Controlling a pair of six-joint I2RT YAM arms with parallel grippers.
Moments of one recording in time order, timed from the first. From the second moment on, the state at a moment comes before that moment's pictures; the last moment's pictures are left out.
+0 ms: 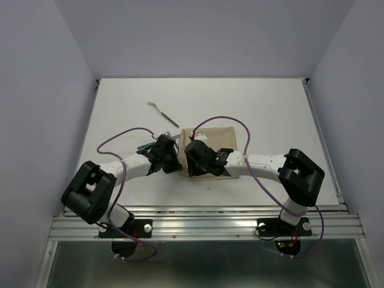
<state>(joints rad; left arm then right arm) -0.60 1.44 0.65 -0.17 0.04 -0.89 1.03 1.72 1.11 -0.30 0.24 0.72</state>
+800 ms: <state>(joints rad) -0.60 1.41 0.63 -0.18 0.04 -0.89 0.86 1.93 1.36 -0.31 0.26 0.69</state>
